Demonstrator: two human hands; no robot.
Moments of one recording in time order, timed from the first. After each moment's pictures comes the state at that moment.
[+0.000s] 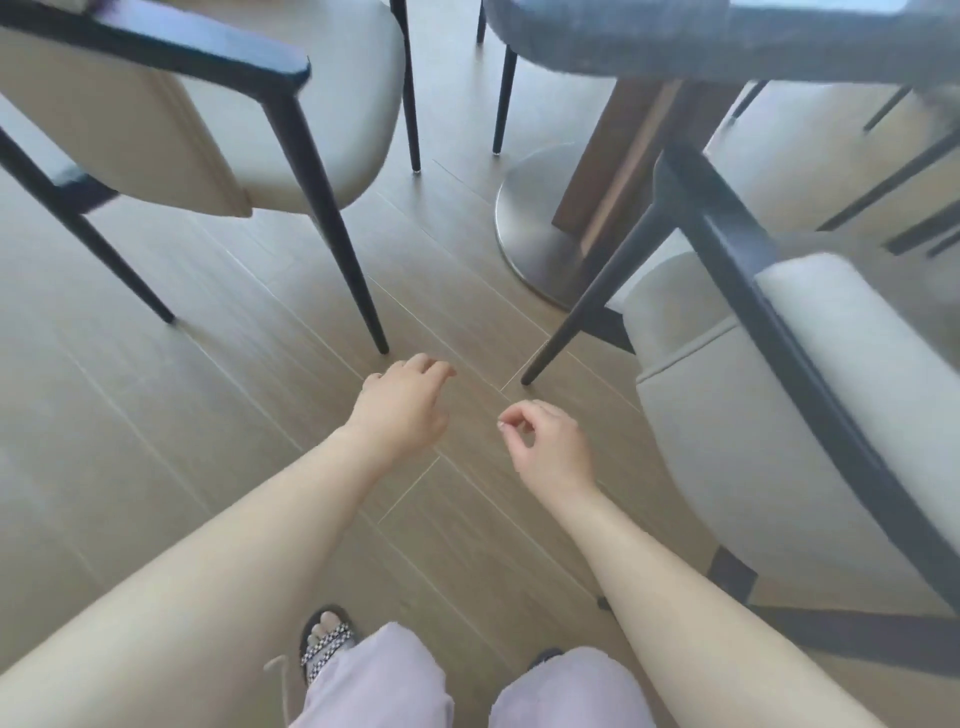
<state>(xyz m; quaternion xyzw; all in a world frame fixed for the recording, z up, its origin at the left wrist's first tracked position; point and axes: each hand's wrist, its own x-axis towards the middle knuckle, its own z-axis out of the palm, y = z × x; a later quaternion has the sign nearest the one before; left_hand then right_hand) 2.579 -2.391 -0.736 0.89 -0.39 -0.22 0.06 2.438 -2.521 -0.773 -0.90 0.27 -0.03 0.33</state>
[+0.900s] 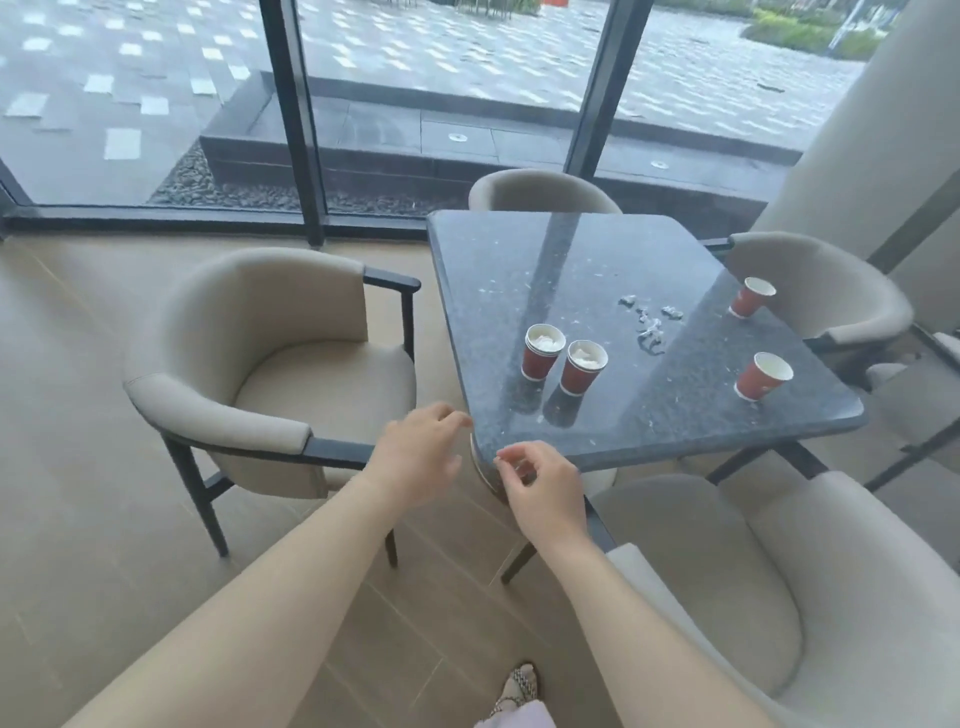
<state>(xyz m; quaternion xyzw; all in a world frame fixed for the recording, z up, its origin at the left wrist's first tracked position) 2.683 -2.392 -0.287 0.86 -0.48 -0.10 0.13 2.549 -2.504 -0.323 -0.85 0.29 -0.23 0.36</state>
